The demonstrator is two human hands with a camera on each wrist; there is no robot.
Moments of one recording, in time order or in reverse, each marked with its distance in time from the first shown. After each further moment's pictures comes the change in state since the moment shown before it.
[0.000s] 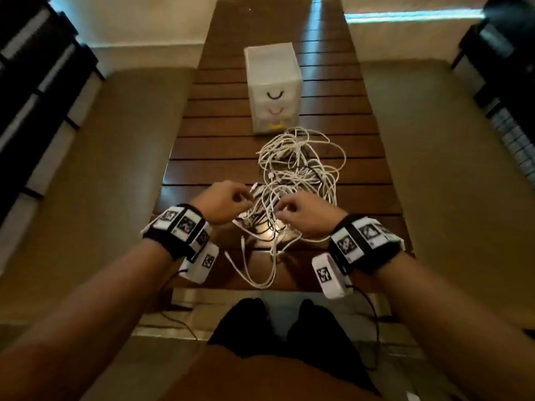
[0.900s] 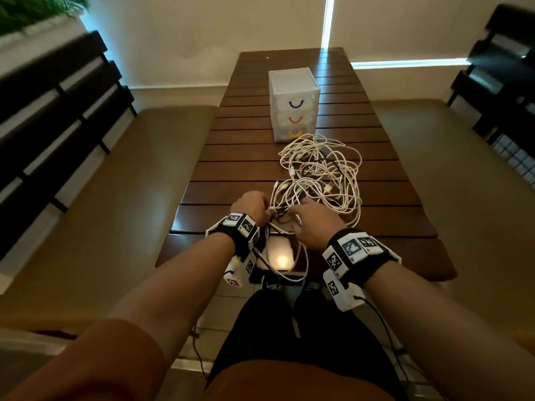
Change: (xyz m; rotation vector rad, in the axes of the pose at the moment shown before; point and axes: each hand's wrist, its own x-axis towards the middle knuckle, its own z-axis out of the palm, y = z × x) left_hand -0.006 -0.027 0.077 0.142 0.246 -0.188; right_hand -0.020 -0.010 0.090 -0.350 0.278 -0.006
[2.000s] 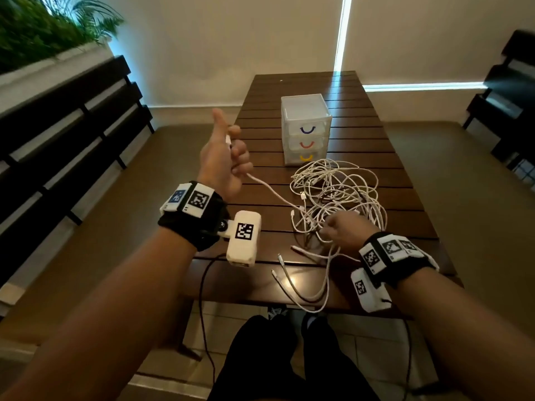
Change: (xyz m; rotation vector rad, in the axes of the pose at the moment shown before) left_hand -0.020 0.026 -0.159 -1.756 0.188 0.055; right_hand 0.041 0.056 -0.036 0.056 -0.113 0.140
